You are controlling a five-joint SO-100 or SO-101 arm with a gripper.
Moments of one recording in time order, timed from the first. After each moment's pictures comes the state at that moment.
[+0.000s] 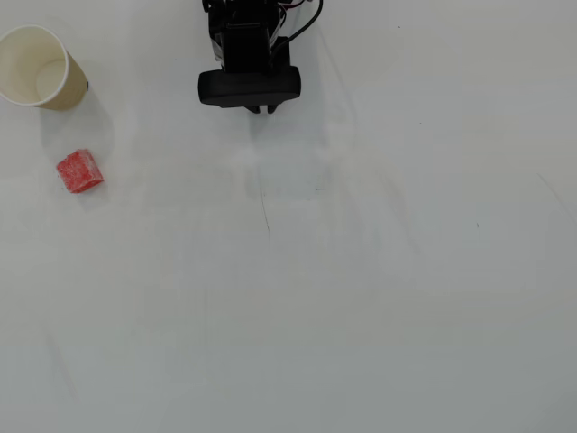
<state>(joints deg) 2.6 177.5 176.9 66.6 88.5</state>
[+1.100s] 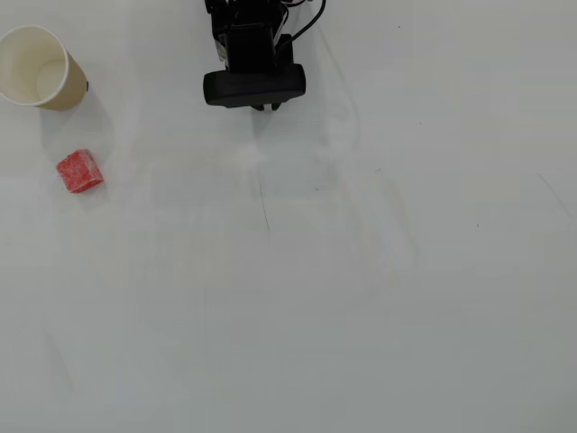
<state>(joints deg) -1.1 177.5 176.9 67.9 88.5</state>
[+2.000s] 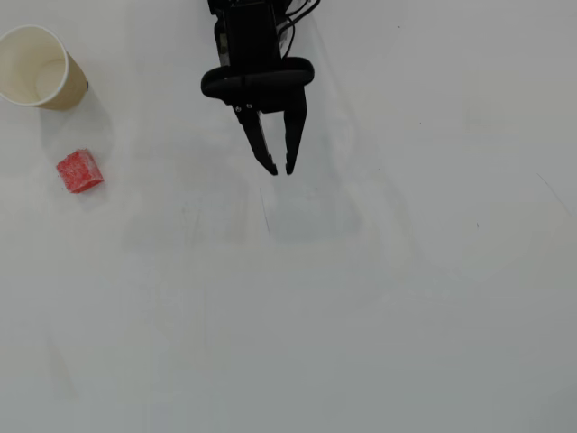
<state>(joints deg) -2.0 177.5 176.9 24.3 88.4</state>
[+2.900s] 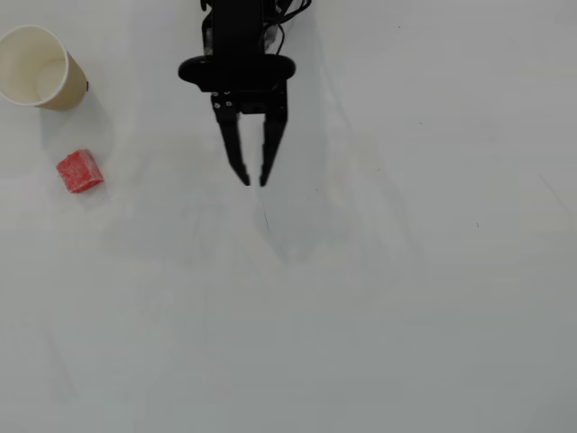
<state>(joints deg) 7.6 177.5 176.9 16.9 85.8</state>
